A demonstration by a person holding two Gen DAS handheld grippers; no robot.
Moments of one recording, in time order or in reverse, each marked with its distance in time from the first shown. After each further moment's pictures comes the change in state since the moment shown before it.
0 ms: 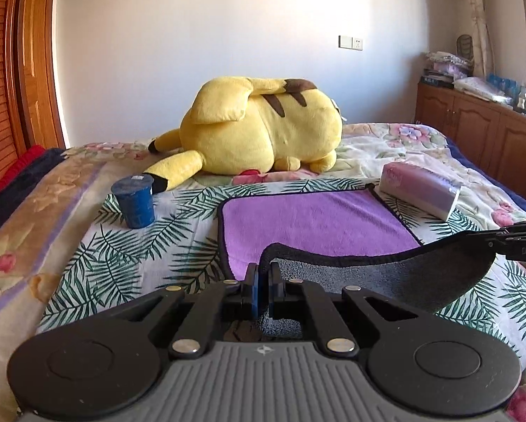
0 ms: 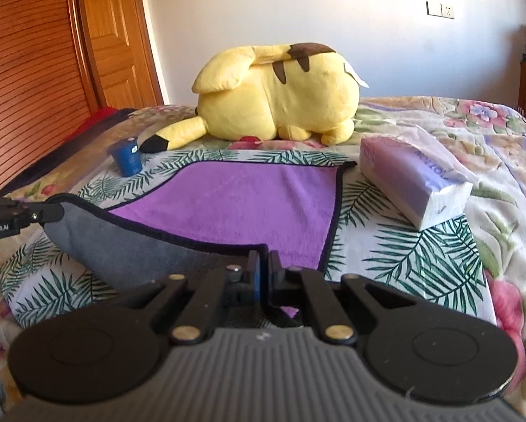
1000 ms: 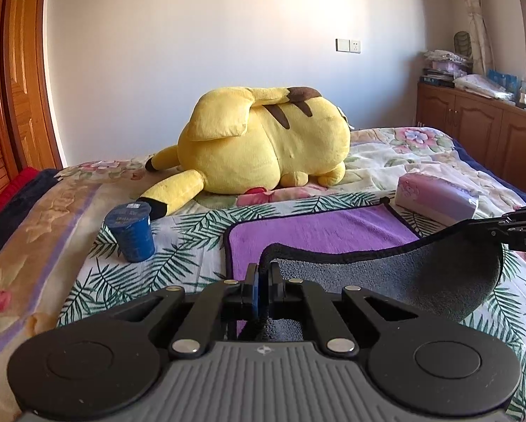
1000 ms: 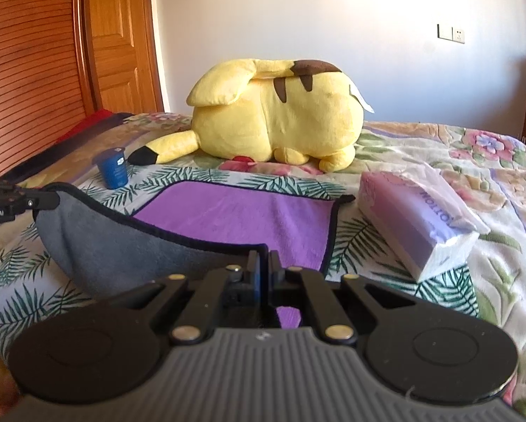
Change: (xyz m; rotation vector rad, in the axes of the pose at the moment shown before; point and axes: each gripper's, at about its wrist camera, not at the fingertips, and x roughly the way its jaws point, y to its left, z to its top) left arm 0.039 0.012 0.026 0.044 -0.027 0.006; right arm 0.032 -0.011 0.025 -0.077 -0.048 -0.015
